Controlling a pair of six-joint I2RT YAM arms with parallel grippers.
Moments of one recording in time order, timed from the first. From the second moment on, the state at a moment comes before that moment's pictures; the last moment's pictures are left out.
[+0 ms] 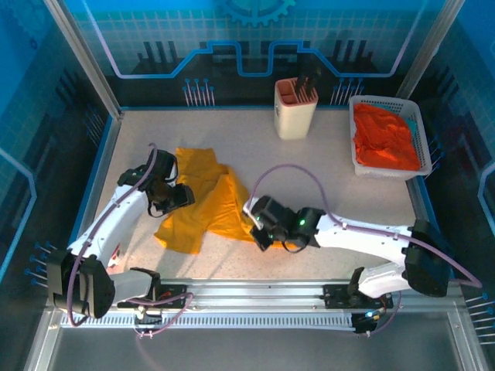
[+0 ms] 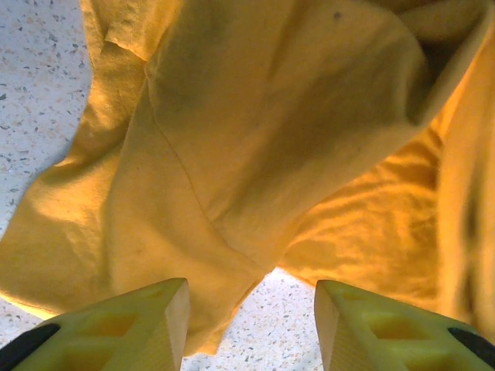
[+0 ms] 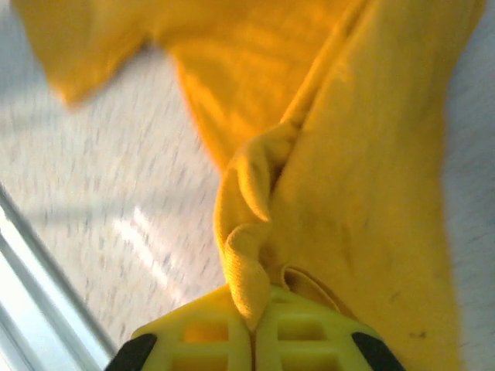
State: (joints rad) left arm -0.17 1.24 0.98 -0.97 0.15 -0.55; right arm 1.10 1.37 0.88 -0.51 0.07 0.29
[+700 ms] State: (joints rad) left arm -0.17 1.28 0.99 -0.96 0.18 -0.53; right arm 0.78 1.31 0.83 -0.54 -0.06 0.42
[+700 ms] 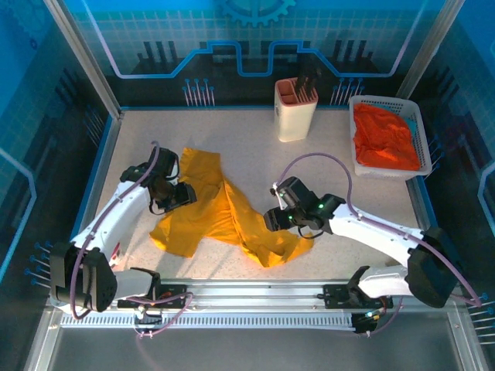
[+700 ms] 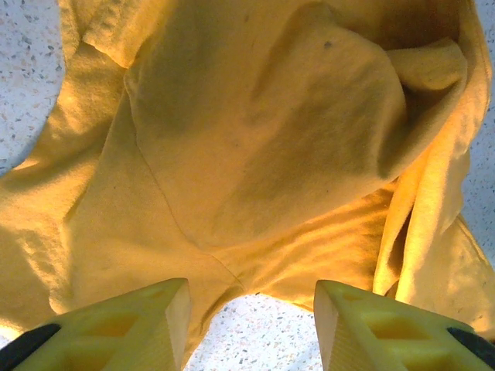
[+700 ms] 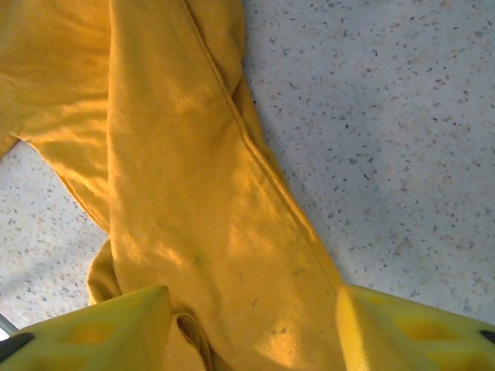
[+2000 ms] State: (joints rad) left arm -0.01 1.87 1.48 -0.84 0.10 -0.51; right arm 0.62 1.37 0.81 -0.52 0.01 0.33
